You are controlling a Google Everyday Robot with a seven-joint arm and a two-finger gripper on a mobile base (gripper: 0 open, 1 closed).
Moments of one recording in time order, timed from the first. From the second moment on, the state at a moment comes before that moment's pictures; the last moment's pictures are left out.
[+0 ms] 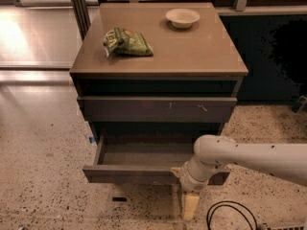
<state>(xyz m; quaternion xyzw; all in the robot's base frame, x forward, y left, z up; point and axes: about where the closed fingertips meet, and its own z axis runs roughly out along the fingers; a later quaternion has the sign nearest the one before) 0.423 -0.089 0.468 -0.73 0.64 0.20 0.10</state>
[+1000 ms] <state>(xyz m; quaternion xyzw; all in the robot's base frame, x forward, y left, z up) 0.466 -0.093 0.417 -0.74 0.63 0.23 0.08</state>
